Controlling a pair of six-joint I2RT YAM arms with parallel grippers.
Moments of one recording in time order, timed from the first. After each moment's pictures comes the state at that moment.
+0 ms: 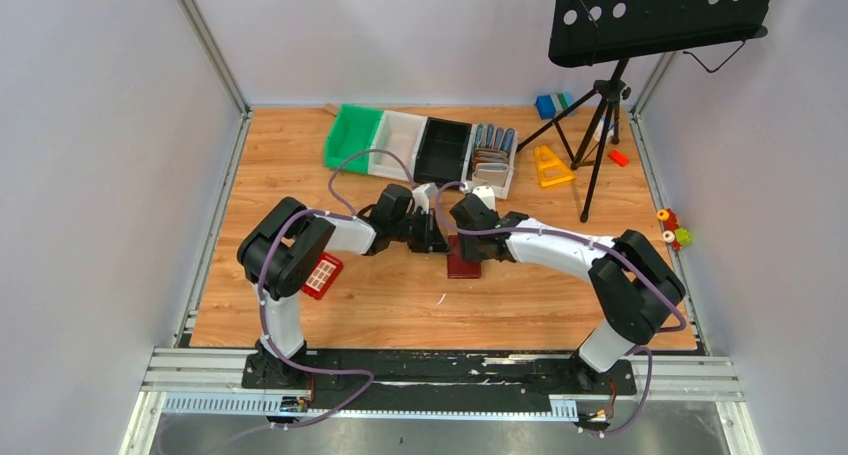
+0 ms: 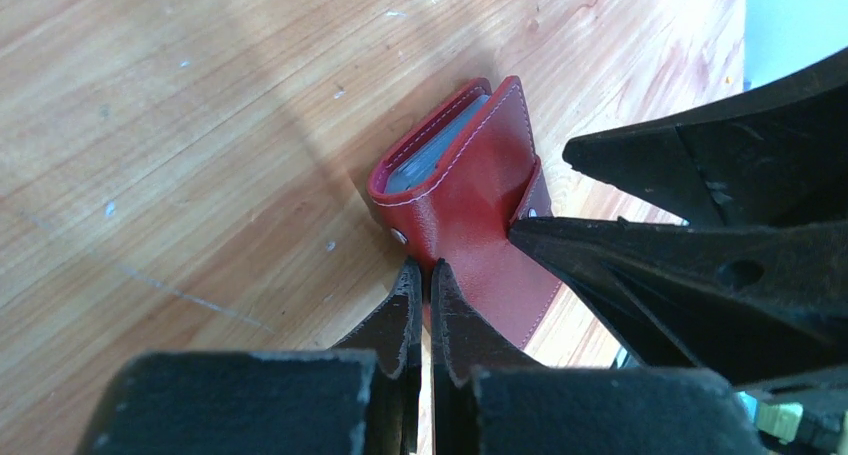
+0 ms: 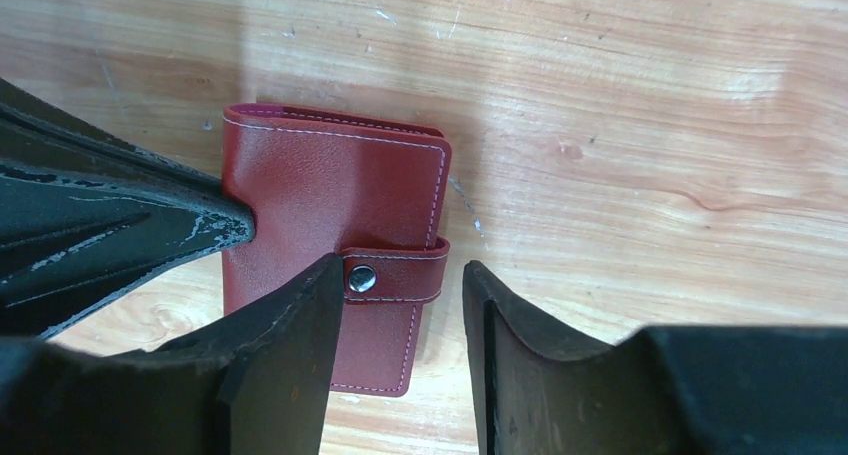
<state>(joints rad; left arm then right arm) -0.61 1.89 0.85 0.37 0.56 -0.62 0.74 1.61 0.93 -0.38 0.28 0.54</state>
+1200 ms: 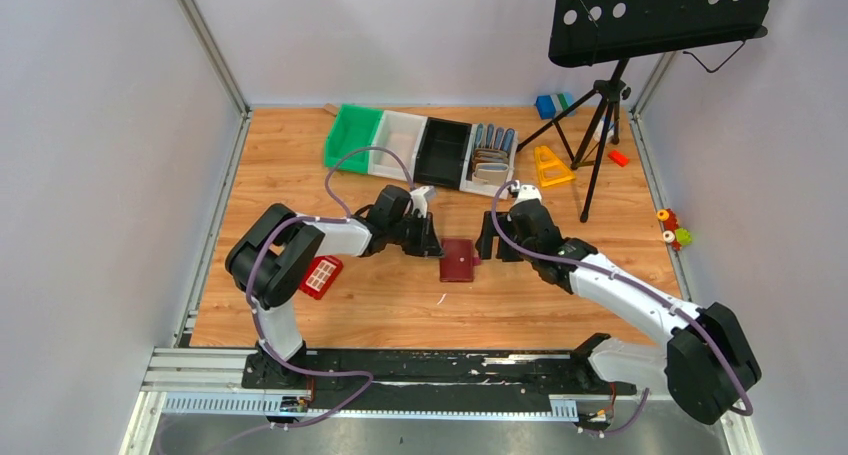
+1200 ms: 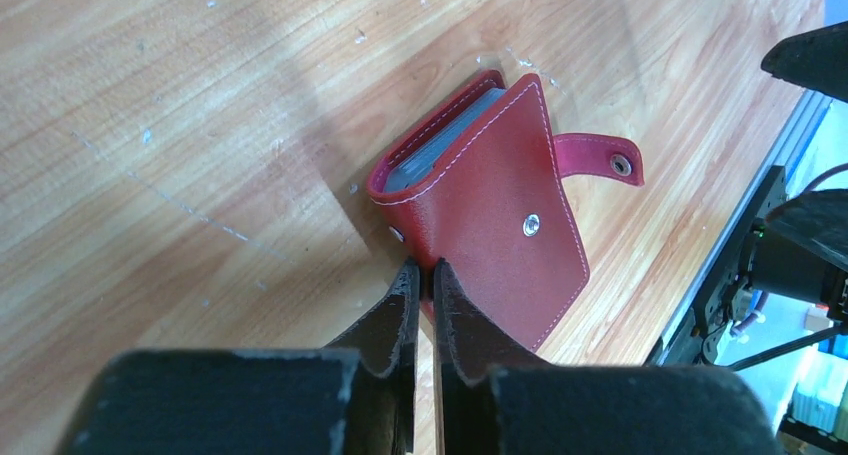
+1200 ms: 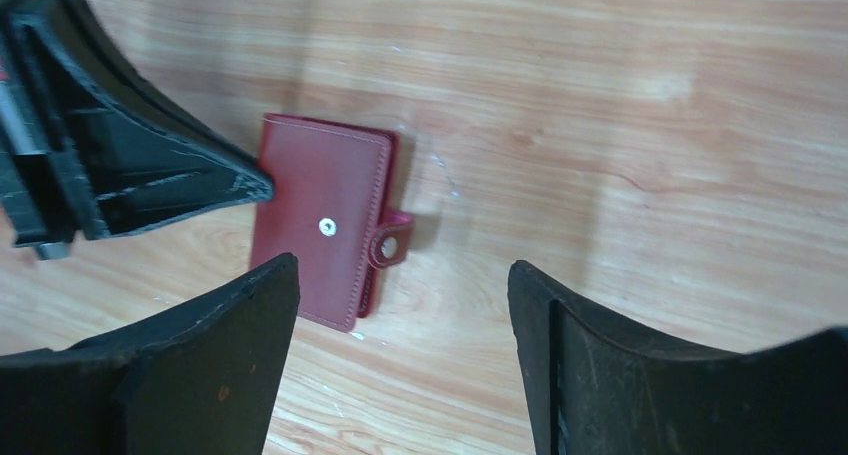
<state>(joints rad) -0.63 1.82 0.86 0.21 0.49 -0.49 0.61 1.17 0.67 -0.25 0.13 0.51</state>
